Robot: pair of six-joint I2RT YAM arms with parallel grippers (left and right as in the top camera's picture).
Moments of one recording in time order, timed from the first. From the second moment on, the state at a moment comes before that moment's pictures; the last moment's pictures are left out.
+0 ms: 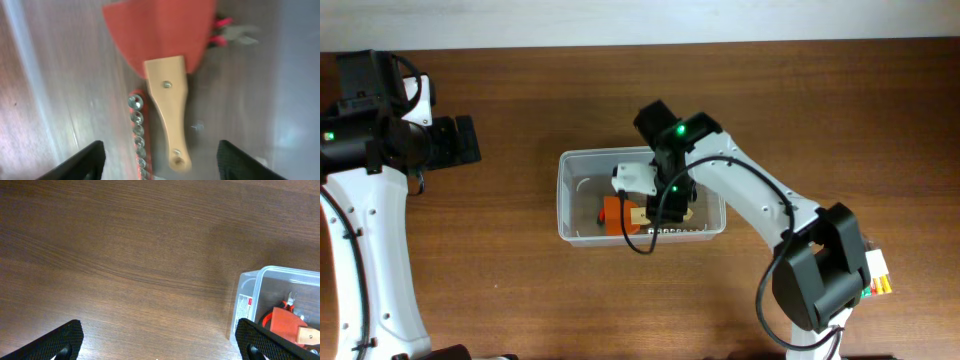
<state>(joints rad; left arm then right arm) 0.20 1.56 1.77 -1.29 -0.03 0.01 0.56 1.99 1.68 -1.18 -0.20 -0.89</state>
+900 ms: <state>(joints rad) 0.20 1.56 1.77 -1.29 -0.03 0.01 -0.27 1.70 2.10 -1.69 -0.05 -0.08</state>
